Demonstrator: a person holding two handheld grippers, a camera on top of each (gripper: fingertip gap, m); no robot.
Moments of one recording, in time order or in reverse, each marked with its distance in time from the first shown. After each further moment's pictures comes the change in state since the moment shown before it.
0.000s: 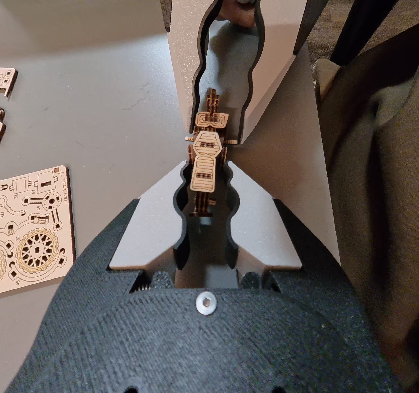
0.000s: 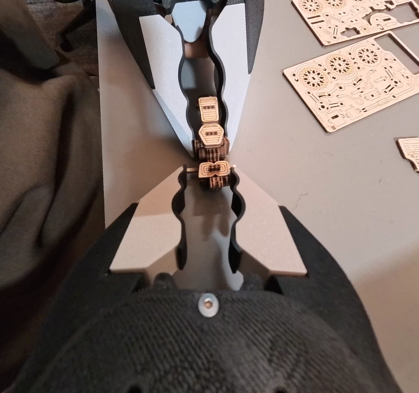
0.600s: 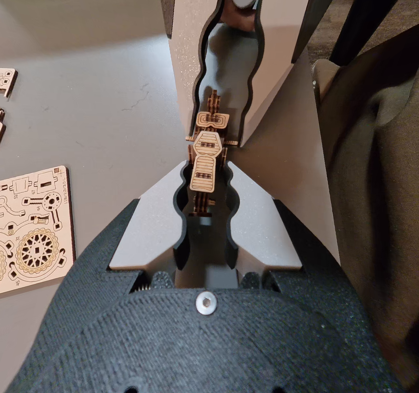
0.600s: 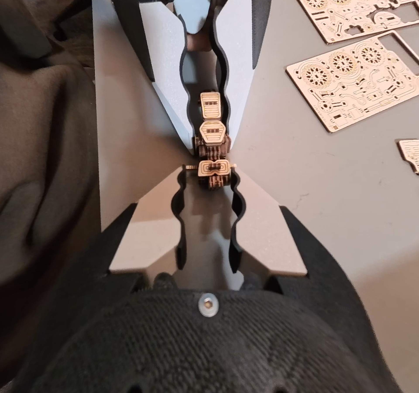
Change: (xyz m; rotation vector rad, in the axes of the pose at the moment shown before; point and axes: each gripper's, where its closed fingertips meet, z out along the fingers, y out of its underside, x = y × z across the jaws) left arm 0.000 0.000 0.000 0.001 0.001 0.001; right arm 0.000 0.003 0.003 -0.020 0.009 -0.026
